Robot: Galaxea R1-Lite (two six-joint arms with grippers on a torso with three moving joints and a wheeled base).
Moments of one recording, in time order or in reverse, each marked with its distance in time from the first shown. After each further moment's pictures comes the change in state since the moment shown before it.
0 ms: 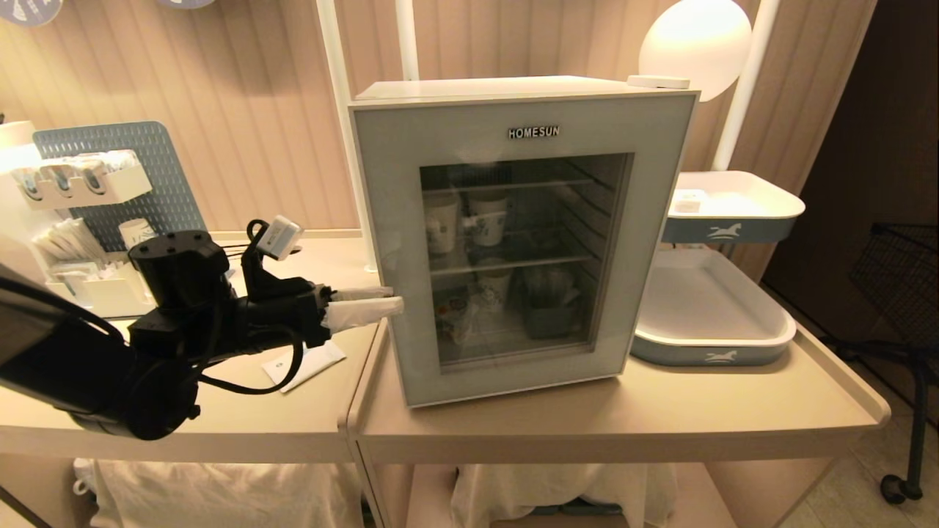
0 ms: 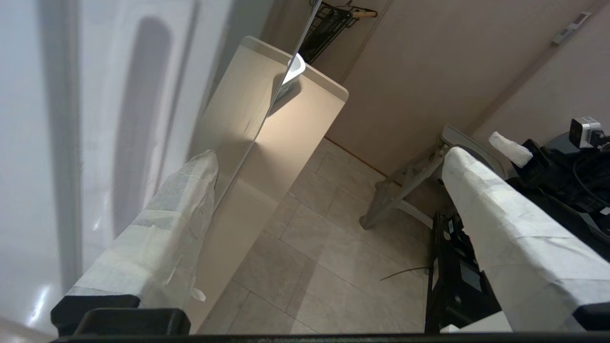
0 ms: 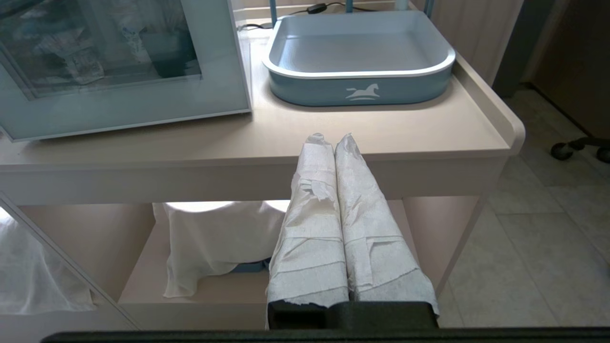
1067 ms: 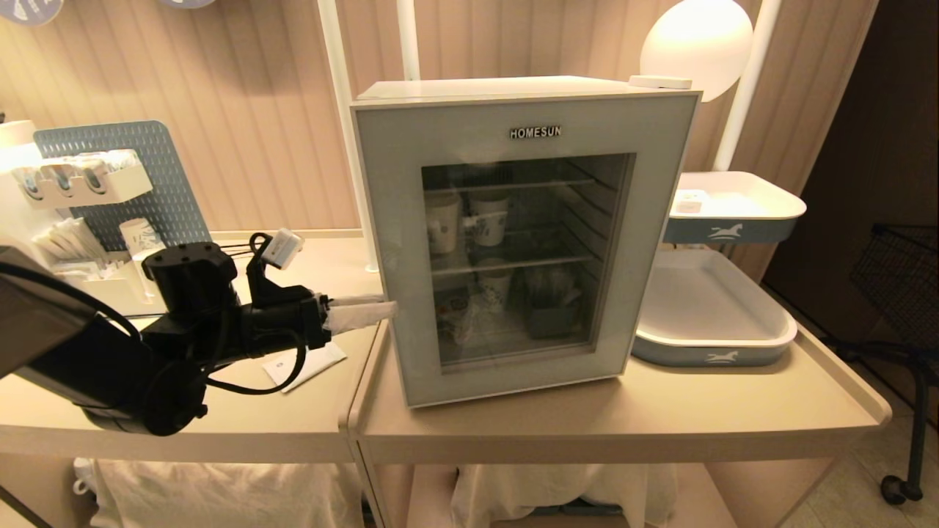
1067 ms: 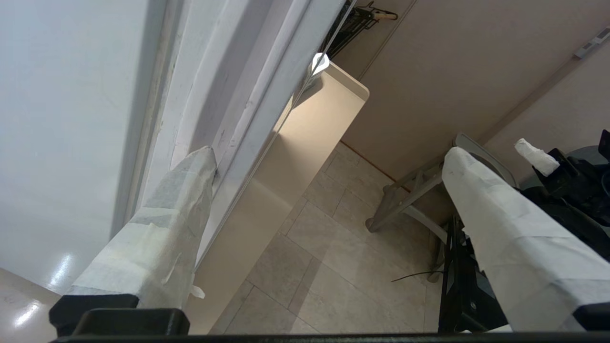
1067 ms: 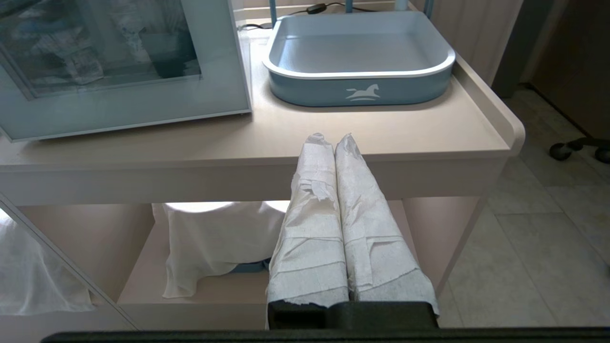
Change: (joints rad) left arm 0.013 0.065 -0.014 -0.001 0.000 -0.001; right arm 0.000 0.000 0.000 0.000 0.000 0.001
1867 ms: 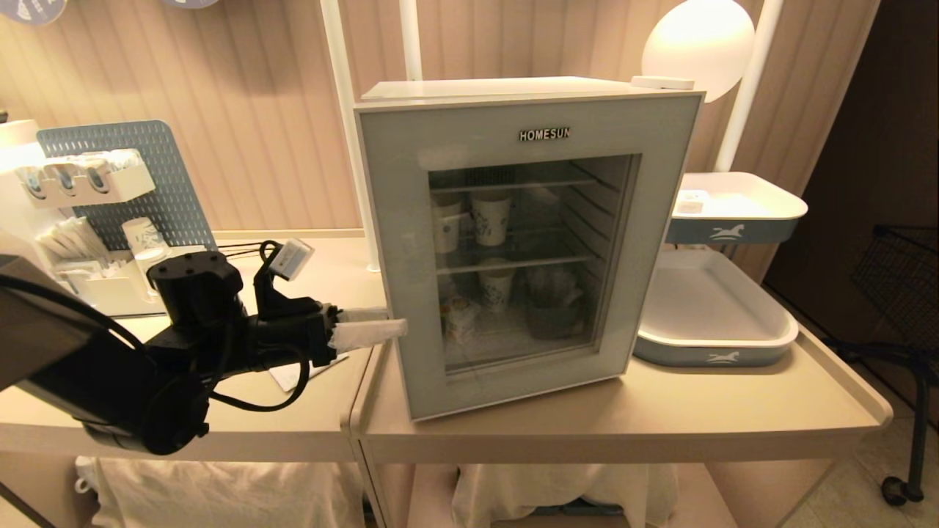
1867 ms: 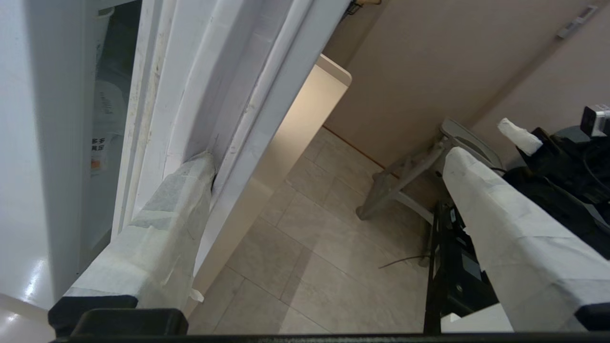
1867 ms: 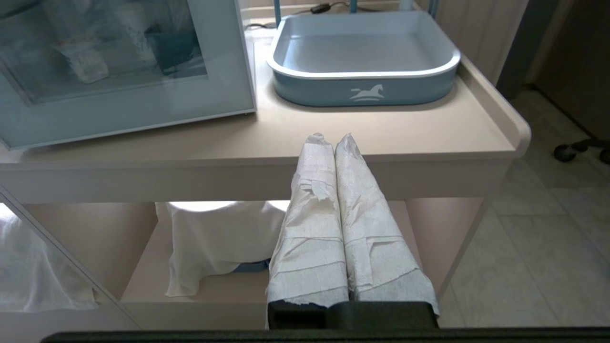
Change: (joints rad) left arm -0.063 -0.022 0.067 -0.063 -0.022 -0.002; right arm 0.000 0.000 0.000 0.000 0.000 0.001
